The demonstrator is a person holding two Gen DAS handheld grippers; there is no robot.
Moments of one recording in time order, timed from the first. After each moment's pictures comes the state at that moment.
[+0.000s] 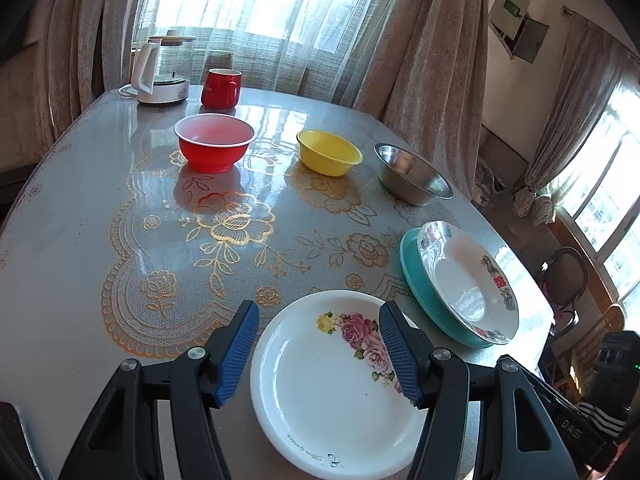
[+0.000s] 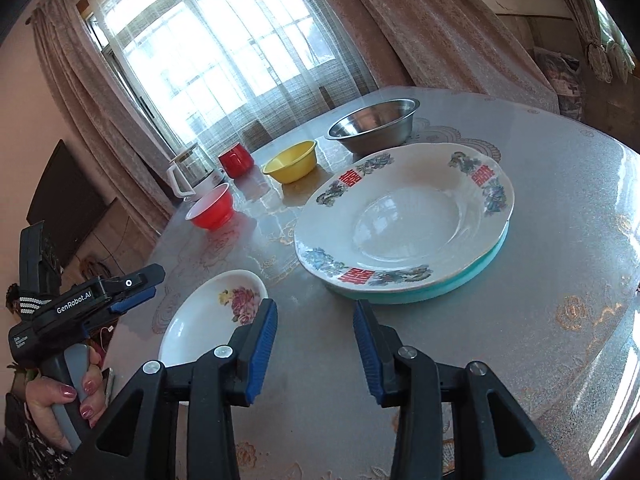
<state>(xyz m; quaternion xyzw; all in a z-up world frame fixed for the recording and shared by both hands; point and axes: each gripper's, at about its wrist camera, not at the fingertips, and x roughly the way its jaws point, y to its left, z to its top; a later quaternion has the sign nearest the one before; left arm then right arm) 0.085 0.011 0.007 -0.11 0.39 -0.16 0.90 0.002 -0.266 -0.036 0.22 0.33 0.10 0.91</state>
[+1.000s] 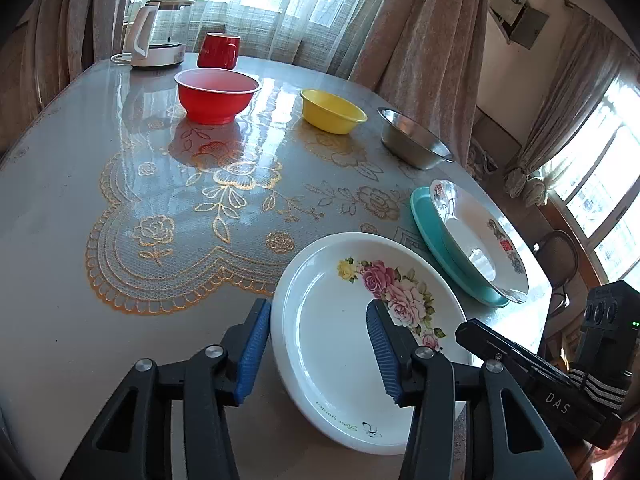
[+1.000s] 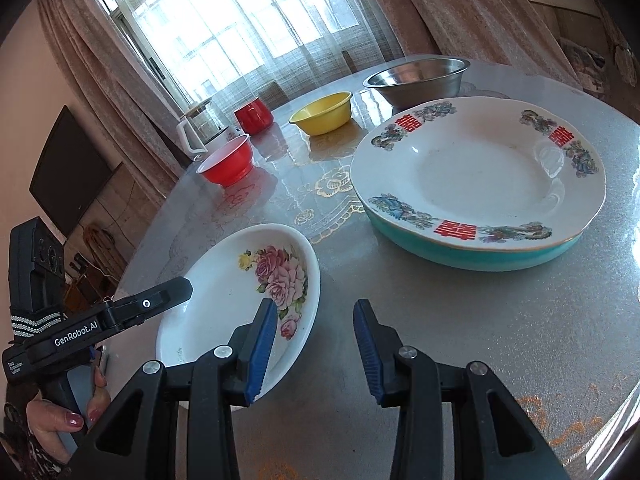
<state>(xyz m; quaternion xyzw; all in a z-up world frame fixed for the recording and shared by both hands) 0.079 0.019 -0.034 -0.12 0.43 -0.19 0.88 0.030 -0.213 -0.061 0.20 0.37 0.12 0.90</state>
